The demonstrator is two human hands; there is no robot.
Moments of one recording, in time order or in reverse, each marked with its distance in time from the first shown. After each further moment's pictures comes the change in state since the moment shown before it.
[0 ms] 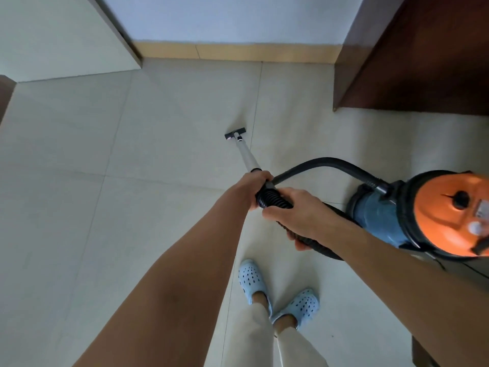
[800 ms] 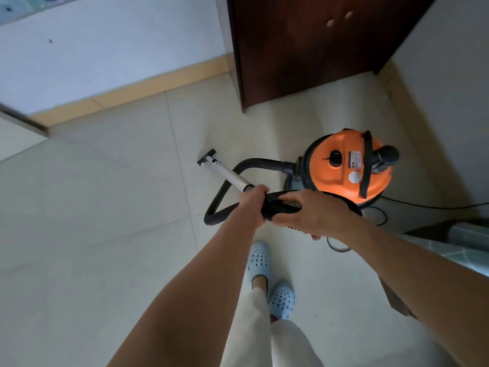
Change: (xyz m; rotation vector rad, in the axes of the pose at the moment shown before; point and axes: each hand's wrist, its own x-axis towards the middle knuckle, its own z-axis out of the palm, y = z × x) left_hand -0.003 -0.073 0.238 0.096 -0.042 -0.032; right_hand -0.086 0.177 -0.145 -0.155 0.236 0.027
